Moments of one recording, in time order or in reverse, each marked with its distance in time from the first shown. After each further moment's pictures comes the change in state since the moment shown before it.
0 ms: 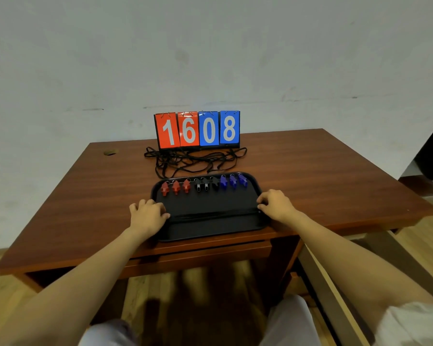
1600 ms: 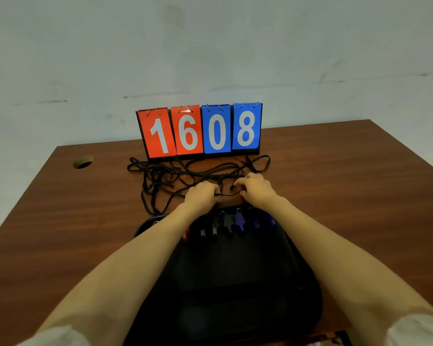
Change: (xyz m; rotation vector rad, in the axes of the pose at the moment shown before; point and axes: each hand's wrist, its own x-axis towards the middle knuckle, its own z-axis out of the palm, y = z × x) left_hand 0.237 0.113 0.005 -0.197 -0.192 0.261; right_hand 0.240 -0.055 0.026 -0.073 -0.168 -0.140
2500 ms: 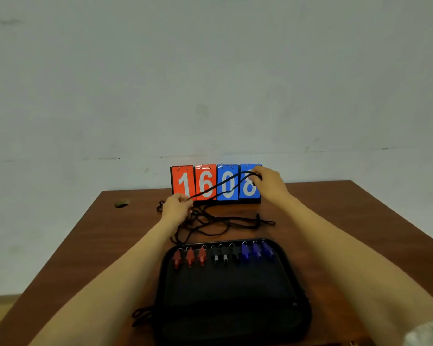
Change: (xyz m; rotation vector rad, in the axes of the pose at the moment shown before) left_hand -0.129 -0.022 -0.116 -0.912 0.472 -0.311; right_hand -0.092 -0.070 -0.146 0.354 0.516 -0.077
